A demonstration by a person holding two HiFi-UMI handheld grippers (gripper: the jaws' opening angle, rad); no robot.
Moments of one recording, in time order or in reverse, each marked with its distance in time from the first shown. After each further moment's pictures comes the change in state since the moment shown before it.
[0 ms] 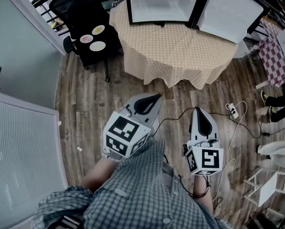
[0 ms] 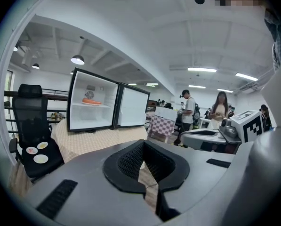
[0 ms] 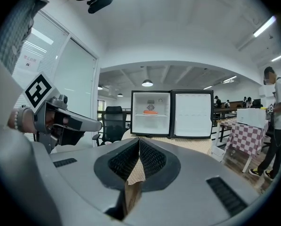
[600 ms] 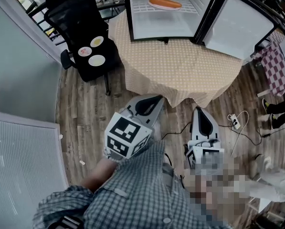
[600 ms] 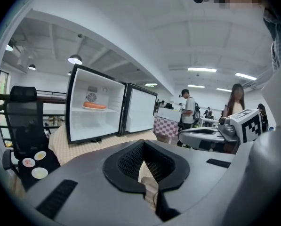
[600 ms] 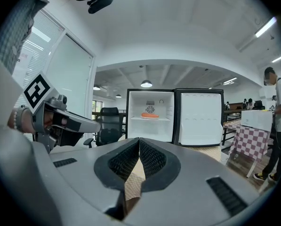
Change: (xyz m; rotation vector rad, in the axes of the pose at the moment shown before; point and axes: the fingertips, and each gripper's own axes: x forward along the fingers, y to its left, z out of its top) left arm 0.065 0.111 0.046 0.026 -0.005 -0.027; right arm 0.133 -0.015 0.034 -0.005 -0.018 -0.024
